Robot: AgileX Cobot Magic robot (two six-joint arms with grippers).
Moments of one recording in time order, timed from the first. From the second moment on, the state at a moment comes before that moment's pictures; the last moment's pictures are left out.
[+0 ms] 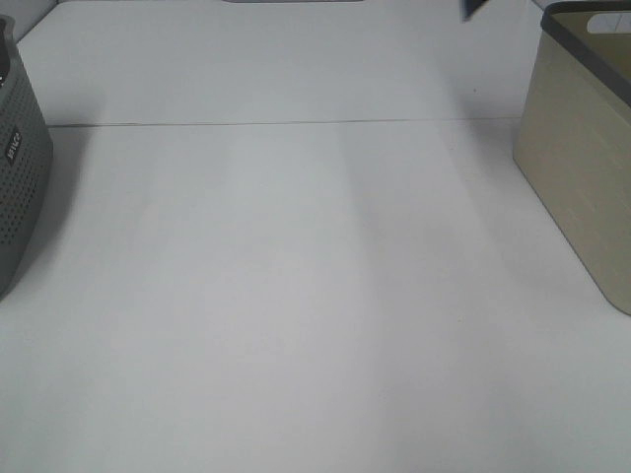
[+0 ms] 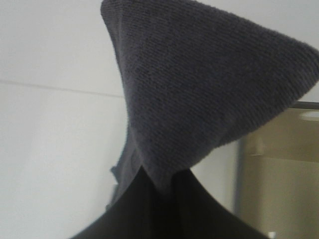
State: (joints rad) left arm 0.05 -0.01 -0.51 -0.06 1.05 -0.01; right arm 0.05 1.90 -2.31 0.15 1.21 -0.06
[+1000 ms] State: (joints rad) left arm 0.05 -0.01 -0.51 -0.06 1.05 -0.01; right arm -0.23 2.11 -1.99 0.15 1.22 -0.10
